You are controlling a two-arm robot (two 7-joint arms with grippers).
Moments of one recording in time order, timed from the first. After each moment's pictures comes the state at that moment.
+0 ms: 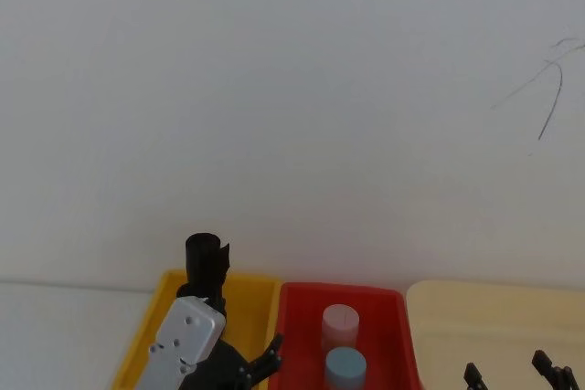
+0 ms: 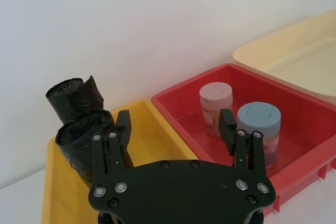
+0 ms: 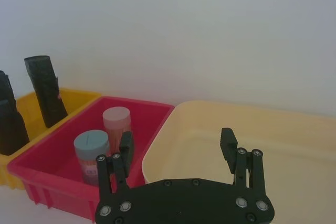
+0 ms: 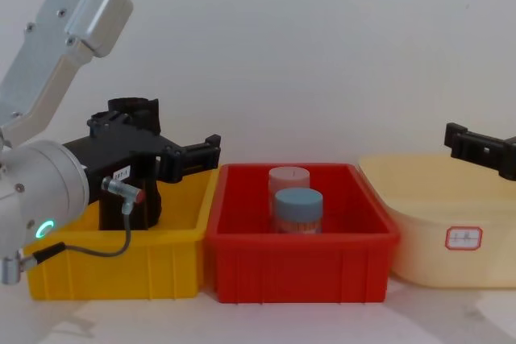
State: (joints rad) left arm -0.24 0.38 0.45 -1.63 -0.20 0.01 -0.01; right arm -0.01 0.34 -0.23 -1.77 0.29 0.03 0.07
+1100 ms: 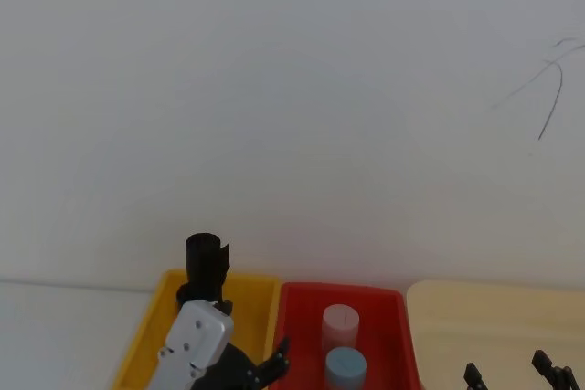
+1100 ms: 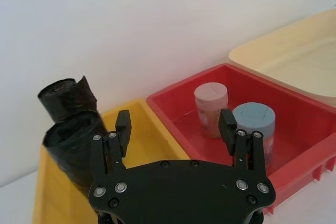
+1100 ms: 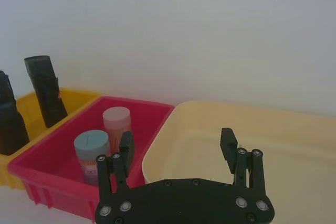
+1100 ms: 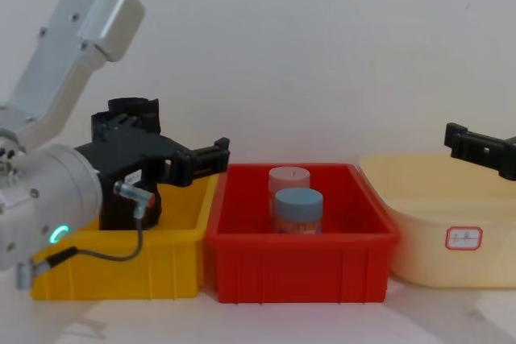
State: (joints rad) left arm -0.24 0.37 0.46 -1.62 -0.19 0.01 0.00; right arm -0.01 0.34 -0.23 -1.77 0.29 0.03 0.07
